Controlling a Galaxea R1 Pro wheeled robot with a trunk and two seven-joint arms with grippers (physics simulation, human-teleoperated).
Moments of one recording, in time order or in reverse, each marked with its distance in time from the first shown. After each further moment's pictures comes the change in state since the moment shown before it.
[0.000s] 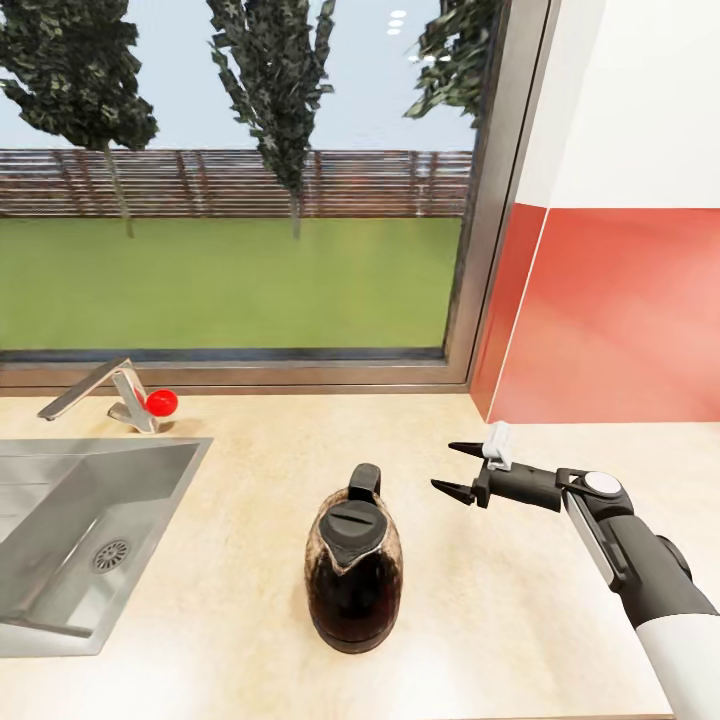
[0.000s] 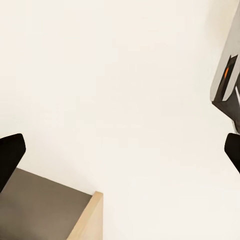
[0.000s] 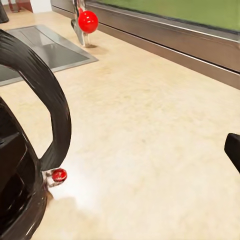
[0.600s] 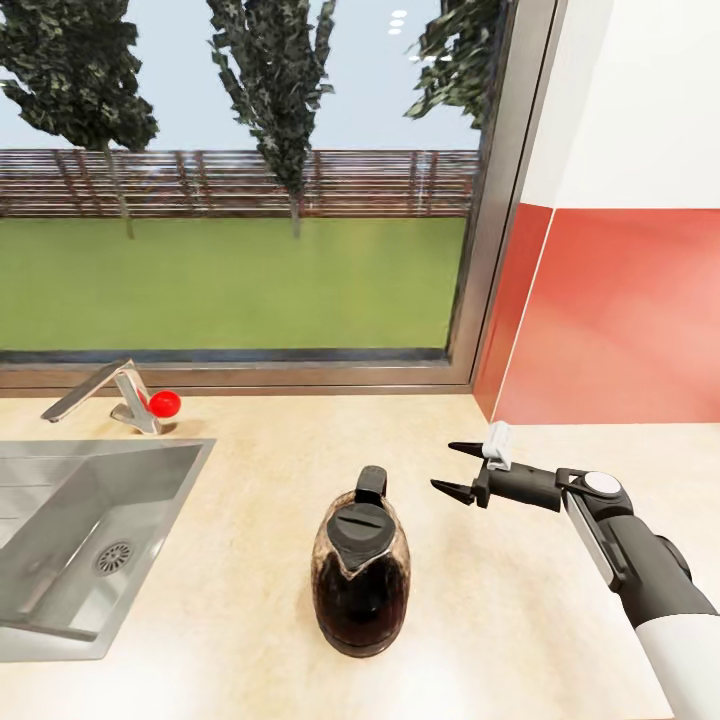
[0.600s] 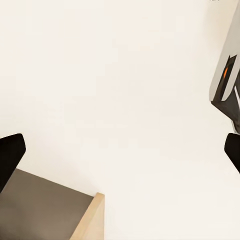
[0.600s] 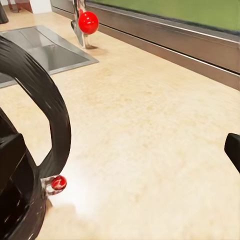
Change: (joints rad) left arm 0.000 -0.001 0.000 0.000 0.000 0.000 -0.001; right arm 0.000 0.001 0.000 0.000 0.000 0.000 0.000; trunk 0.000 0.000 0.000
